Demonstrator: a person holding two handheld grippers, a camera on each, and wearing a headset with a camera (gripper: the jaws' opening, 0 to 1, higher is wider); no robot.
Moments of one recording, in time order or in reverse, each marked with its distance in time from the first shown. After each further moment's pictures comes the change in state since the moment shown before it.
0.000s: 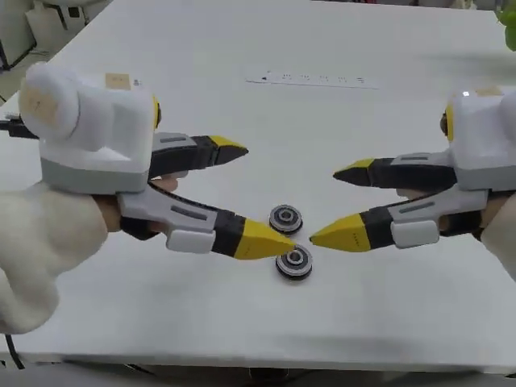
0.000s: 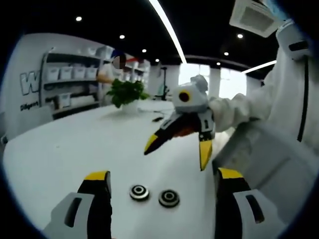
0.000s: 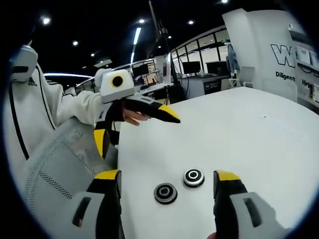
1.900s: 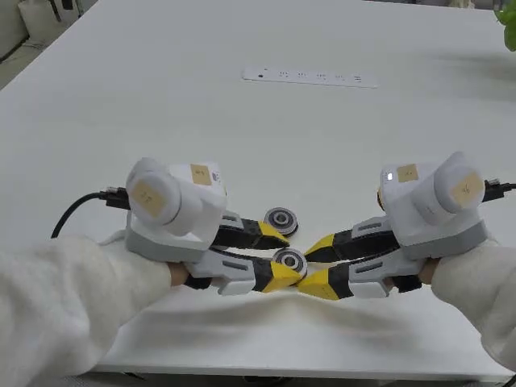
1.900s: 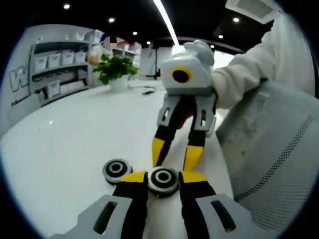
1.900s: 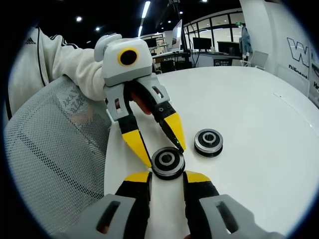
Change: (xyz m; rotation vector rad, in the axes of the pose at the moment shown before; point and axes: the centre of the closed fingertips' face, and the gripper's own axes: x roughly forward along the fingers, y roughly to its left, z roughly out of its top) left arm 0.054 -0.010 -0.080 0.028 0.161 -0.062; right arm 0.034 0.004 -0.077 -0.066 0.215 0.032
